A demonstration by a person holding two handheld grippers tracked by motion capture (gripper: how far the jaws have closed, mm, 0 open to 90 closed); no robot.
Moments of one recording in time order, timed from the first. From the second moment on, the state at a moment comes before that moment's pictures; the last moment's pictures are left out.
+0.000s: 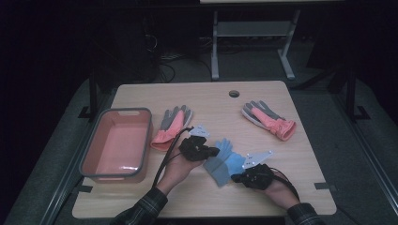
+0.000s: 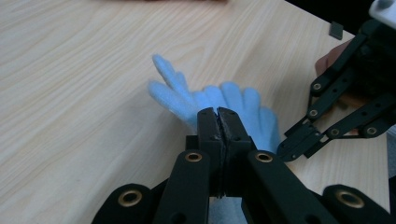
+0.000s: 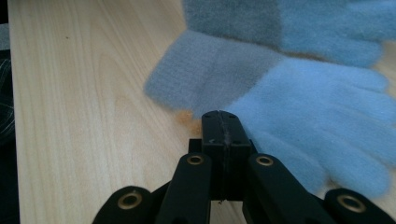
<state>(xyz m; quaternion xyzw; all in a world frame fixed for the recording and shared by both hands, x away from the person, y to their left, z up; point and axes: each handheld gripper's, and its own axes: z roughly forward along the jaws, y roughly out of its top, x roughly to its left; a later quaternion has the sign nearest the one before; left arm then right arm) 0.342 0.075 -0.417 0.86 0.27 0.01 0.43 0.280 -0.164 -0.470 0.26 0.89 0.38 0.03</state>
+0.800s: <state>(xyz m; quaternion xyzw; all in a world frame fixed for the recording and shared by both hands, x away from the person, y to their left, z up) 0.320 0.034 -0.432 0.88 0.23 -0.03 0.41 0.283 -0.159 -0.470 0.26 0.89 0.38 0.04</state>
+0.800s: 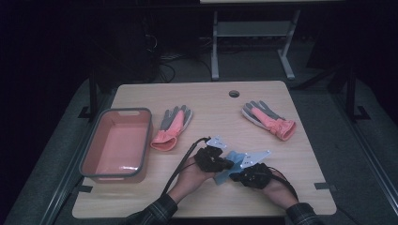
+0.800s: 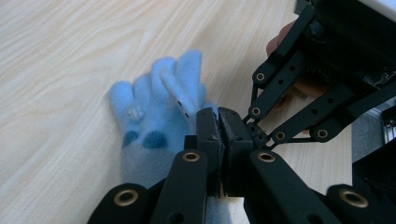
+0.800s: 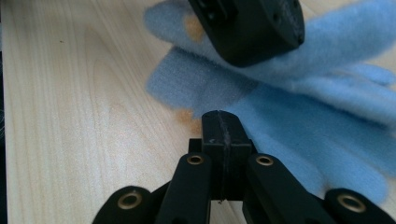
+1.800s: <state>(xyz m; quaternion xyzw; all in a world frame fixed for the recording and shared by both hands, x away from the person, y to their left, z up) 0.323 0.030 -0.451 0.89 0.23 0.02 0.39 0.293 -0.234 -0.470 0.37 0.84 0.37 0.12</state>
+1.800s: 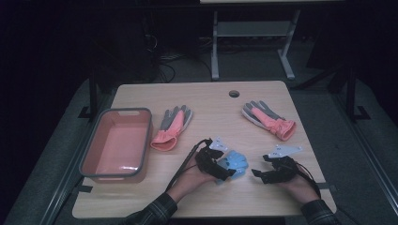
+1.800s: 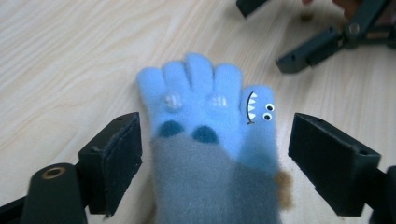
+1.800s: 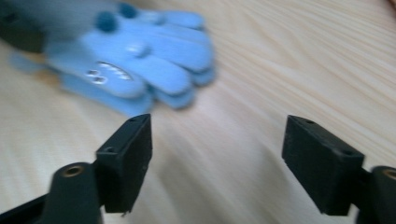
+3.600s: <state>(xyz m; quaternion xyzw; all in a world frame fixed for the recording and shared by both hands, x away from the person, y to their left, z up) 0.321 0.033 -0.448 0.91 0.19 0.02 0.36 0.301 -0.244 -0.482 0.40 0.83 0.36 0.15</state>
